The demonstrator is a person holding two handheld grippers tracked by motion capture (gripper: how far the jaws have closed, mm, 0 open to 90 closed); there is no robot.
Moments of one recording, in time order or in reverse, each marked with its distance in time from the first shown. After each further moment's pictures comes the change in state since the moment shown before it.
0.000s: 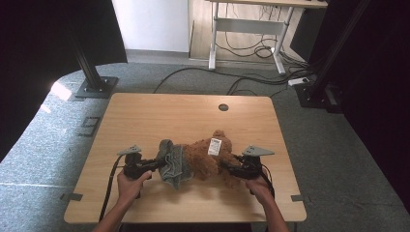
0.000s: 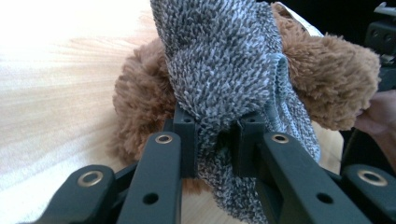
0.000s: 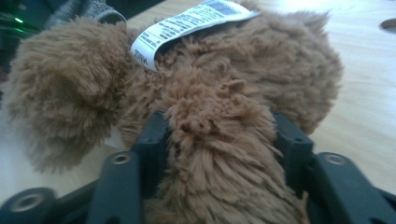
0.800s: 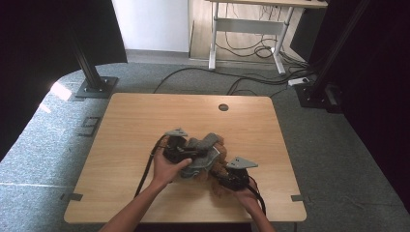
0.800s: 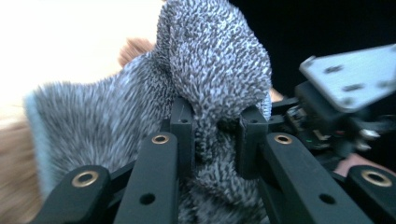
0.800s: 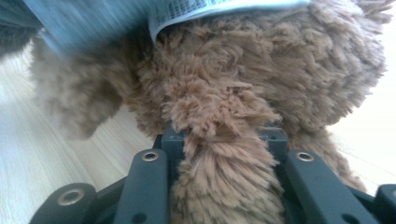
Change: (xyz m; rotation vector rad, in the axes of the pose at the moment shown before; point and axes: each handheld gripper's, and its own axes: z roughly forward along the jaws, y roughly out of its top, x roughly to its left) left arm -0.097 0.072 0.101 0.216 -0.067 0.196; right arm 0.039 -0.026 0.025 0.048 -0.078 -0.080
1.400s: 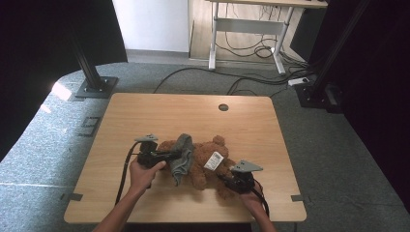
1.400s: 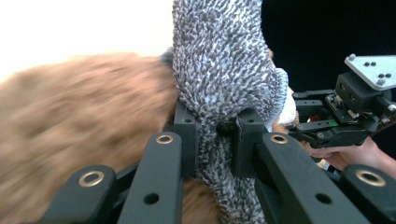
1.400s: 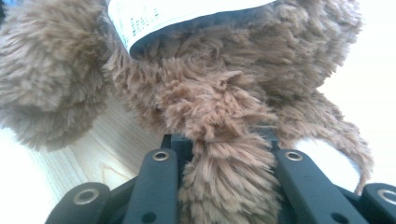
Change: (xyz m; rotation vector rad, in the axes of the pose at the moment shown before) left arm 0.061 -0.060 -0.072 -0.144 0.043 -0.164; right arm -0.010 -0.016 -0.008 0.020 -0.028 -0.009
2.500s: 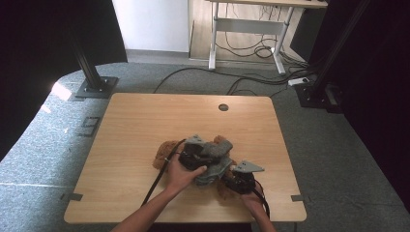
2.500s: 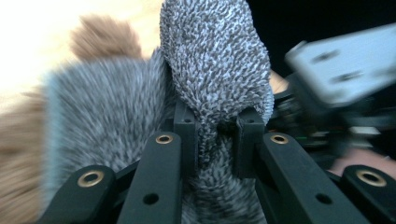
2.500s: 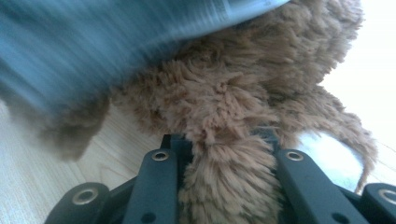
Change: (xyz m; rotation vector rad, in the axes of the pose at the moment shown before) left arm -0.102 0.024 0.111 0.171 -0.009 0.232; right arm -0.003 -0.004 -0.001 -0.010 -0.004 0.030
